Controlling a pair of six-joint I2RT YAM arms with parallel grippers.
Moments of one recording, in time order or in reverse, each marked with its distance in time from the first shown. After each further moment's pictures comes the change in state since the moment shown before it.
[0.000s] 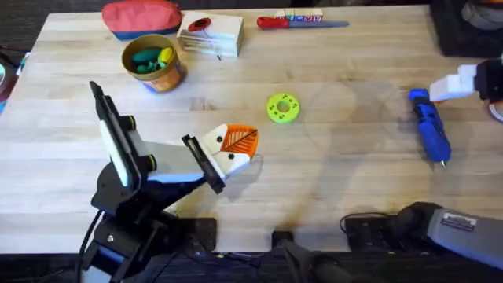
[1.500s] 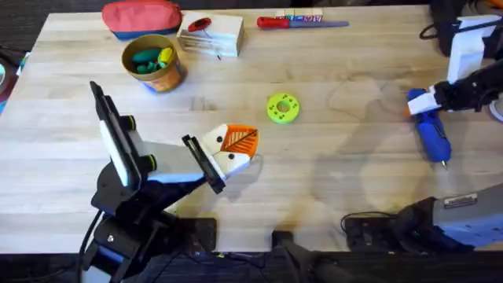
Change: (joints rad) left arm 0.000 0.000 0.000 0.000 0.000 0.000; right arm -0.056 0.424 0.000 0.193 -0.158 -0.274
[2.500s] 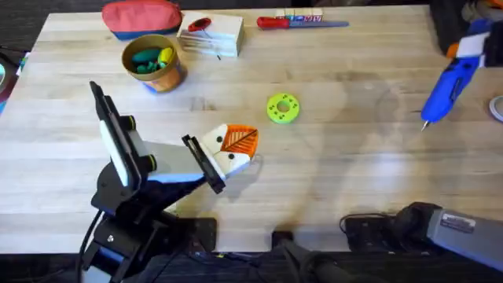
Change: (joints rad) left arm 0.000 0.000 0.000 0.001 0.000 0.000; right arm 0.093 -0.406 0.090 -0.037 -0.001 0.290
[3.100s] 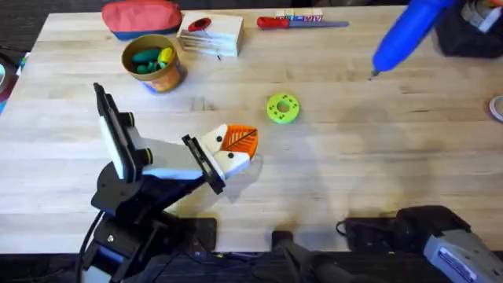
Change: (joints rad) left arm 0.000 0.000 0.000 0.000 0.000 -0.076; right arm 0.495 -0.604 -0.206 0.443 -0.156 0.288
